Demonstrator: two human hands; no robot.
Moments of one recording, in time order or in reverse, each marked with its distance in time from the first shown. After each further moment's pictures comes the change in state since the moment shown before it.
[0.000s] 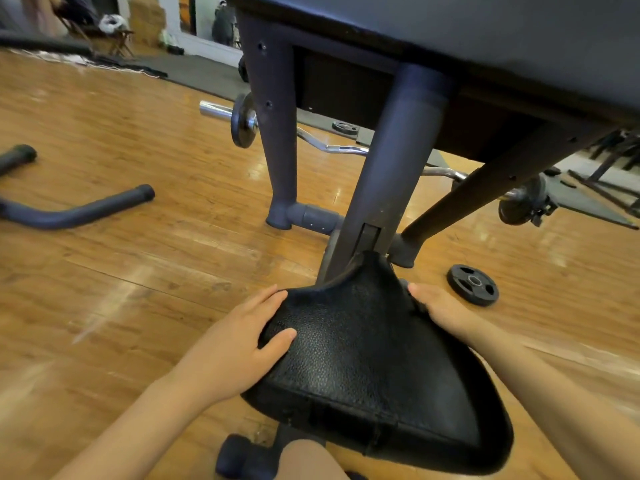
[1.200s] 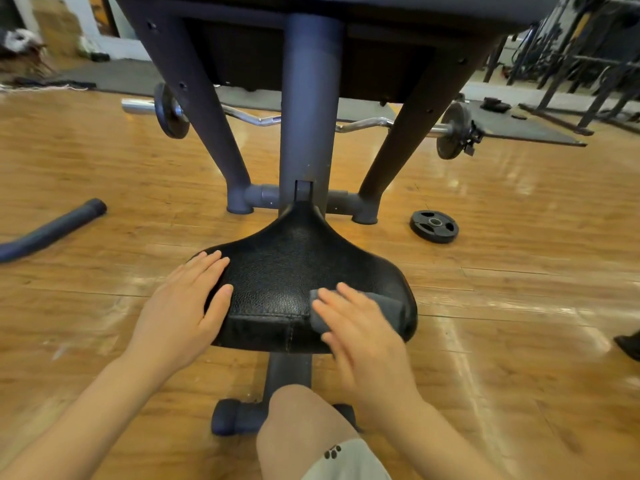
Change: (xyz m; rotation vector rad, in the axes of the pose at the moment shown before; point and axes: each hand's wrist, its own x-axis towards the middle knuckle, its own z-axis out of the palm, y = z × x) left_hand -0.027 0.033 0.022 0.297 0.192 0.121; right_hand -0.173 0.019 0.099 -0.328 0.690 -0.721
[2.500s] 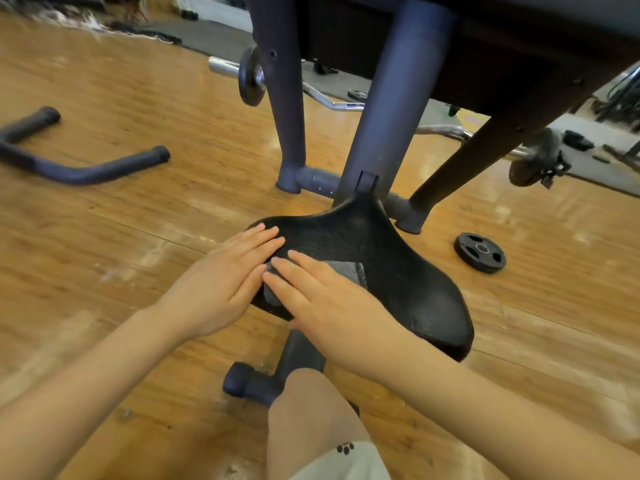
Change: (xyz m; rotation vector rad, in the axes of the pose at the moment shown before) left_hand -0.022 -0.022 -0.012 -0.100 -0.052 0.103; right_hand 0.074 -0.044 0.028 -0.283 -0.567 -0.604
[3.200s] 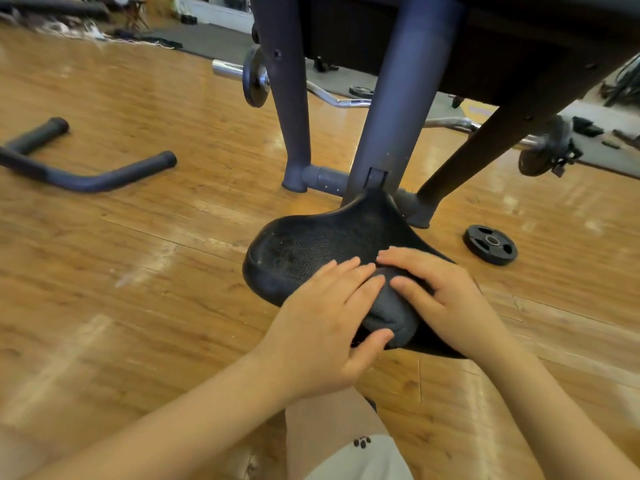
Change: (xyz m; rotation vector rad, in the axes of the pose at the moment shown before) left_hand -0.004 0.090 0.029 0.117 0.128 0.213; right_hand -0.058 0.050 -0.009 0.690 0.244 0.484
